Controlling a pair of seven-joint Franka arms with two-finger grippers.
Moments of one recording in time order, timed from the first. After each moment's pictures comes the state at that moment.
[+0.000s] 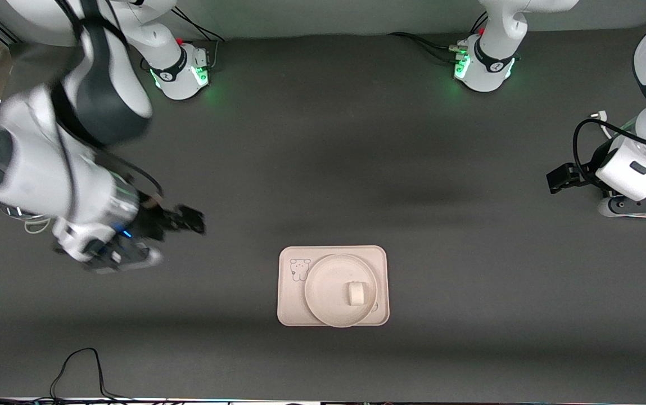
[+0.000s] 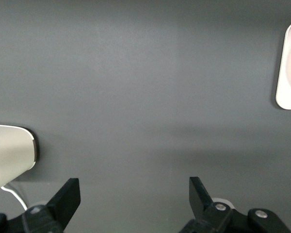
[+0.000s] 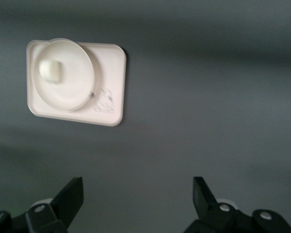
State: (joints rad) left arm -0.17 0.08 0.08 -1.64 0.04 1.69 -0.13; right arm 0.47 0.34 -0.26 -1.29 0.22 1.62 0.12
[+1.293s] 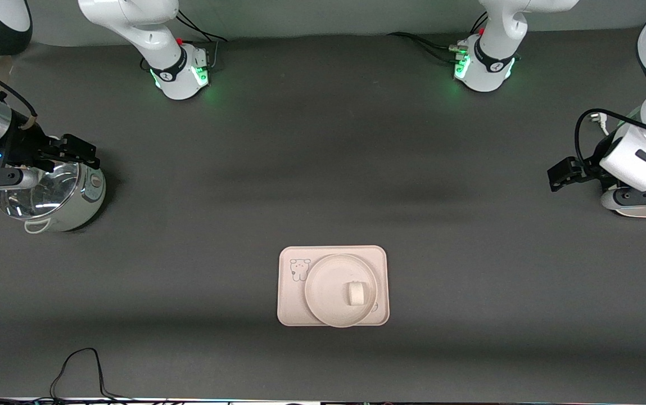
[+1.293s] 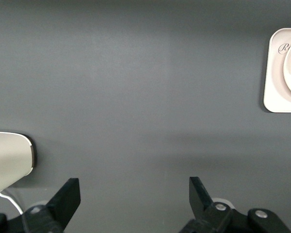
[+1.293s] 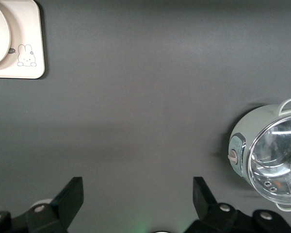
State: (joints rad) left arm -0.17 0.06 0.06 -1.64 0.03 1.70 -0.13; right arm 0.02 0.01 0.05 -1.60 0.03 1.53 0.05
